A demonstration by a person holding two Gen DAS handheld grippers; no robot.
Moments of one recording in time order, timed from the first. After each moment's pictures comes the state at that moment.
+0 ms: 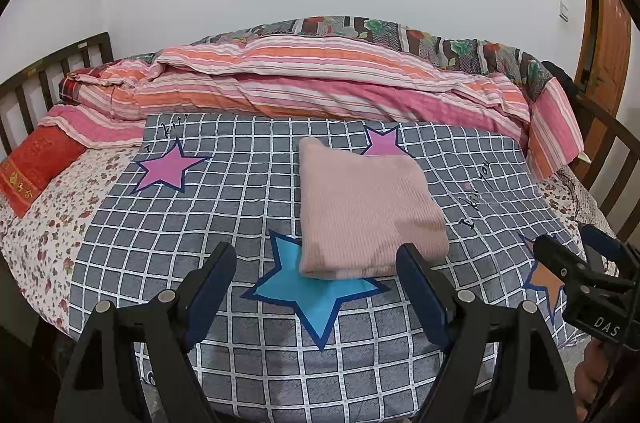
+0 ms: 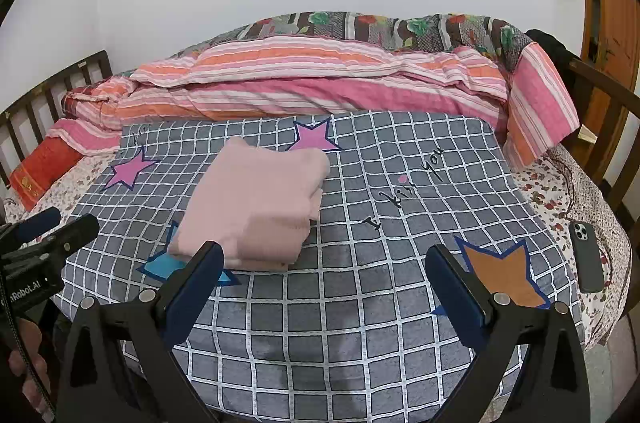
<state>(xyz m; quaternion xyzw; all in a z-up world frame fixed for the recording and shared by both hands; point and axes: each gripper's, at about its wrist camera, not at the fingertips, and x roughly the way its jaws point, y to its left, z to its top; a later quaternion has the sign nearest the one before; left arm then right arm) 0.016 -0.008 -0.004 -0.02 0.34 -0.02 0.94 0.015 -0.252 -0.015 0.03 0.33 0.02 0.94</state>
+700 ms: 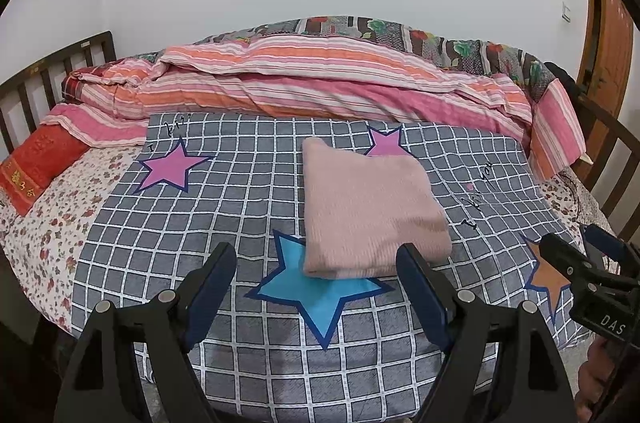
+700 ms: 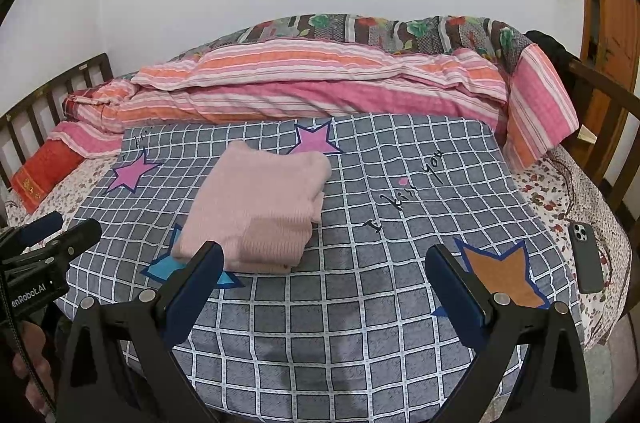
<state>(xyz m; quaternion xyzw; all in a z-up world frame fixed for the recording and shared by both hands) 0.015 -0.005 -0.004 -0.02 0.34 -0.02 0.94 0.014 -0.252 -0.011 0.03 0.33 0.02 0.94</state>
